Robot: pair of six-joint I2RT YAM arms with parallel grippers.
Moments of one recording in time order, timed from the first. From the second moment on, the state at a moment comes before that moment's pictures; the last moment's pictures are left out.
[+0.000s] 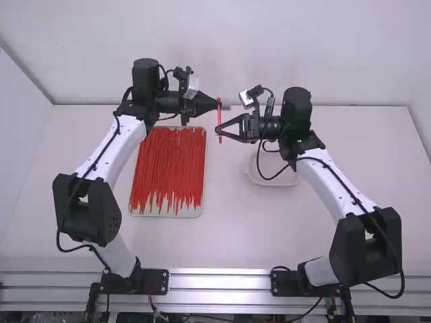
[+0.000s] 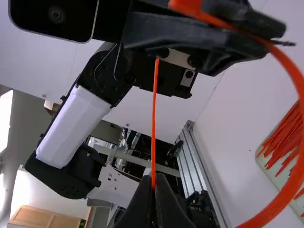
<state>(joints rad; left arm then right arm) -0.13 1.78 1.56 -0.12 1.35 0.47 0.27 1.56 1.17 0.25 -1.35 0.99</state>
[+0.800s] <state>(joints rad) -0.14 1.78 1.56 -0.11 1.35 0.51 0.26 1.56 1.17 0.25 -1.32 1.00</state>
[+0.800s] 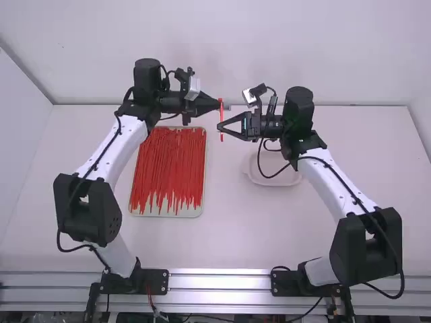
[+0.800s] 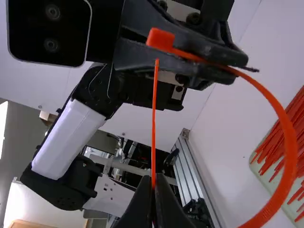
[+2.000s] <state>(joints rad) -0.15 1.78 1.56 -0.09 1.39 0.52 0.26 1.56 1.17 0.25 -1.32 1.03</state>
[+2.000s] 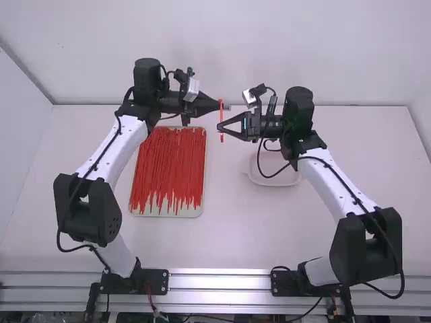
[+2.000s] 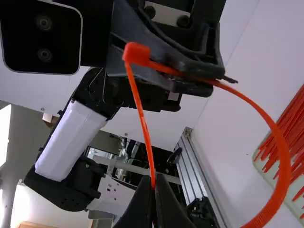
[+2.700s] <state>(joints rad) -0.17 1.78 1.56 -0.07 1.40 0.52 0.25 1.56 1.16 0.27 -1.32 1.12</state>
